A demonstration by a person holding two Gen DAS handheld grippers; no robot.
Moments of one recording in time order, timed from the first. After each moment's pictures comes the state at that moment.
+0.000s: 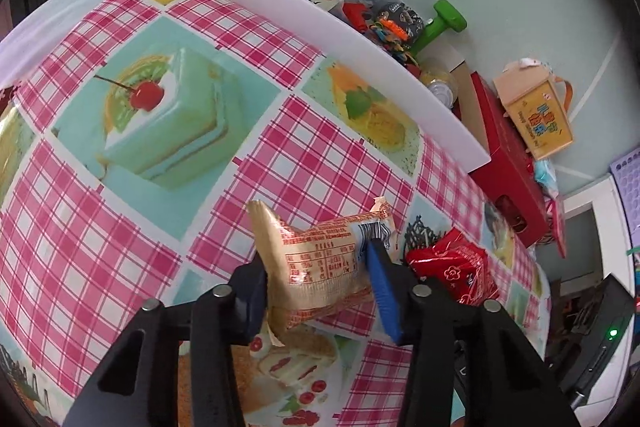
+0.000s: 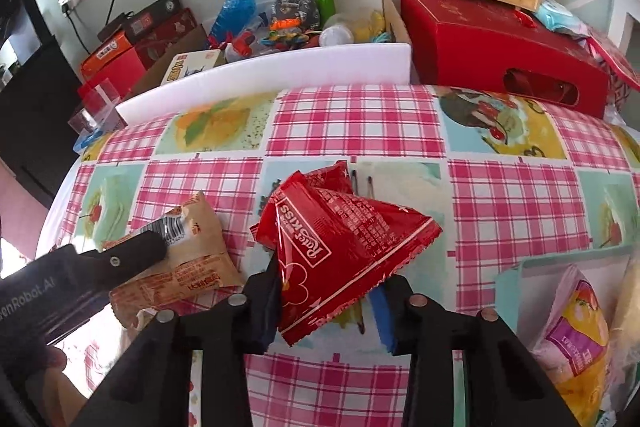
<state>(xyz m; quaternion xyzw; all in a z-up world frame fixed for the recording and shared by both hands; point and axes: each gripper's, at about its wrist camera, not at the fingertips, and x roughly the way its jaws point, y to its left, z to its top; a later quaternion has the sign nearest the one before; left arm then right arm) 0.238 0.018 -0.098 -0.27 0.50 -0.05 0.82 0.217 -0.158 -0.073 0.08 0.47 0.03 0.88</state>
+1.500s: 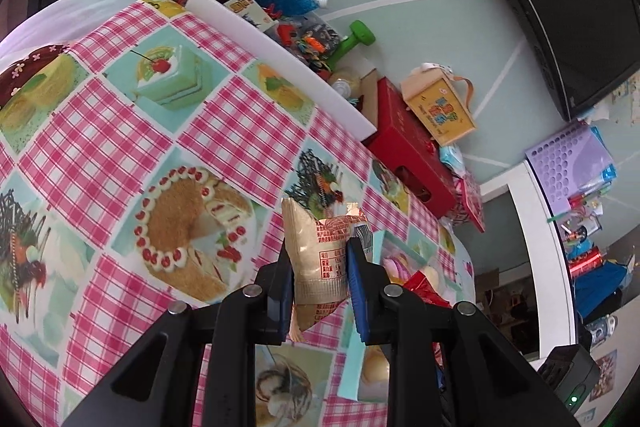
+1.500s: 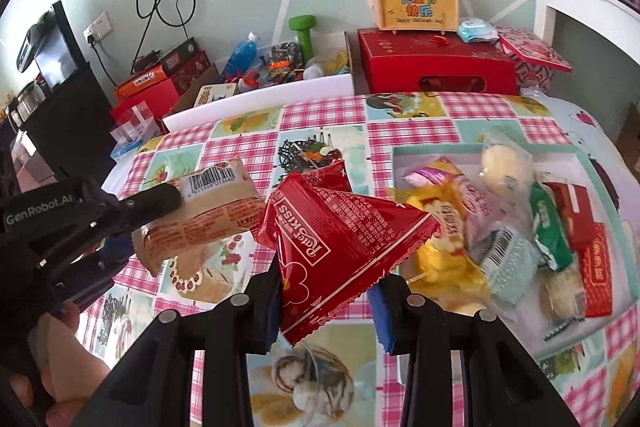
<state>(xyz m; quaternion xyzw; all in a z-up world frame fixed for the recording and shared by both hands) 0.091 0.010 -0.025 -0.32 0.43 -0.14 0.83 0.031 -0.171 0.002 0.10 0.41 -0.01 0.91</state>
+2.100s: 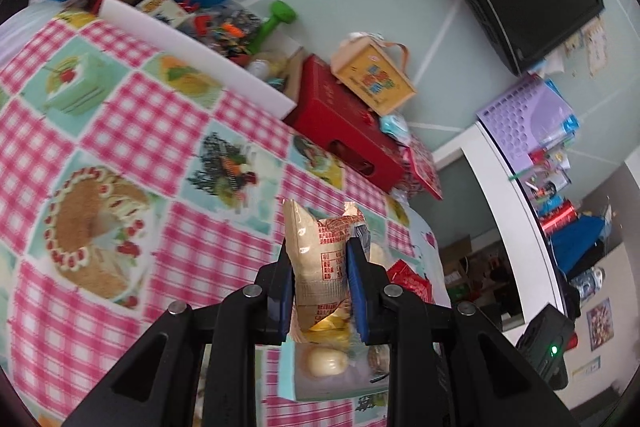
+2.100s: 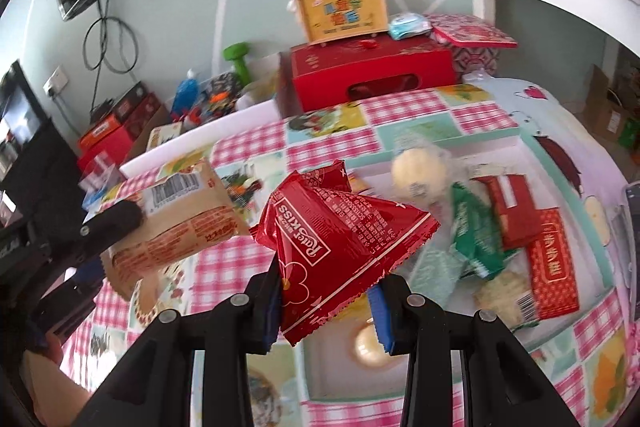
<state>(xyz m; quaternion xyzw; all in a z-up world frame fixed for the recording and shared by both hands) 0.093 -0.063 -0.005 -0.29 0.41 -0.24 0.83 0.027 -0.255 0.008 0.15 0.39 -0.08 0.91</state>
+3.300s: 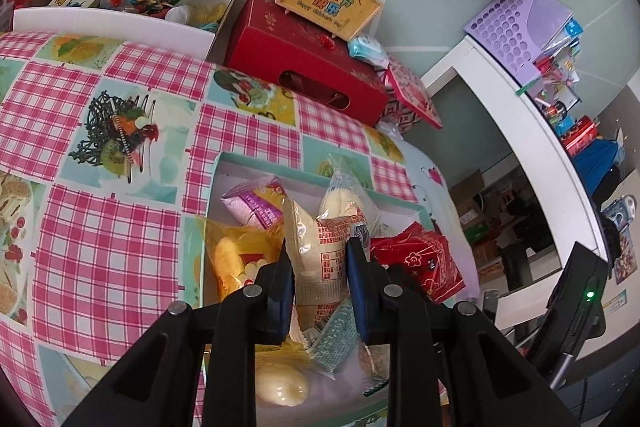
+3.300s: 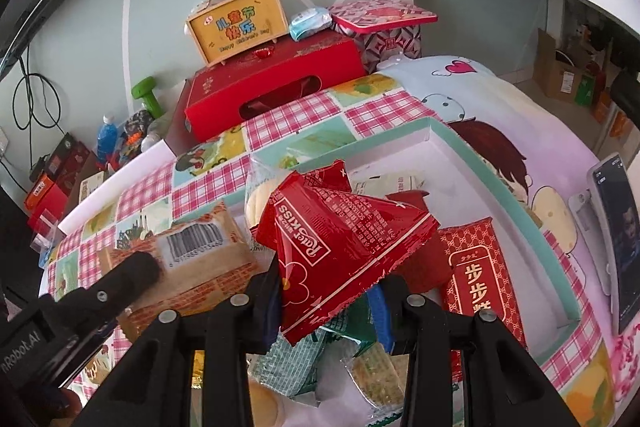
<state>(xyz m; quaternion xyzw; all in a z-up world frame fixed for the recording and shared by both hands) 0.112 -0.187 -0.040 -0.19 0.46 -0.28 0.82 0.041 -0.356 -0.023 0.20 0.39 -0.17 0.88</state>
